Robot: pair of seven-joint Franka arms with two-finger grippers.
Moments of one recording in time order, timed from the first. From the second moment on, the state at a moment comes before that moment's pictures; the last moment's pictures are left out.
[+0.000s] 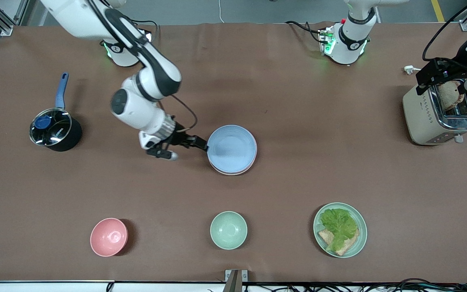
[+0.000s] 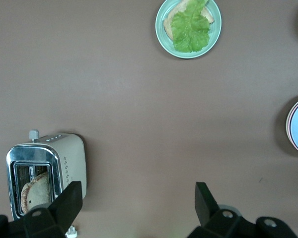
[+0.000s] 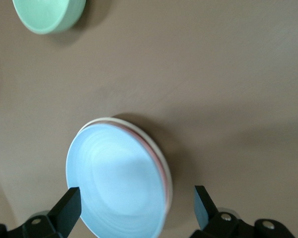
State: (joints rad) left arm -0.03 -0.06 -0.10 -1.52 0.05 1.49 -0.09; right arm -0.01 0.33 0.50 -2.05 0.36 2.54 0.46
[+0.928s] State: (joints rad) left arm -0.03 -0.07 -0.10 -1.51 0.05 1.48 -0.09; right arm -0.02 -0.03 0.06 -1.67 -0.03 1.69 0.31
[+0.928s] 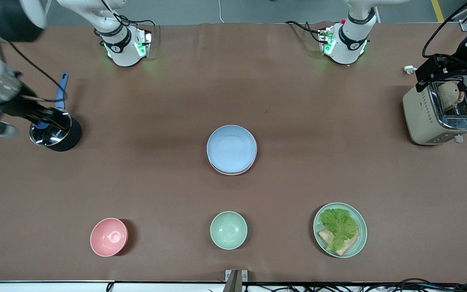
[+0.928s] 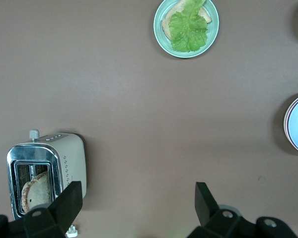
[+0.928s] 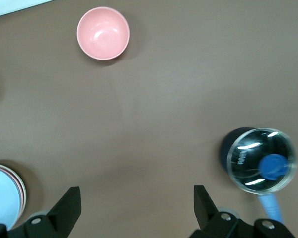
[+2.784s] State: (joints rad) left arm -0.03 -0.06 -0.10 -1.49 0.05 1.48 -0.08; right arm -0.03 0.00 -0.07 -1.46 0.03 1.47 0.15
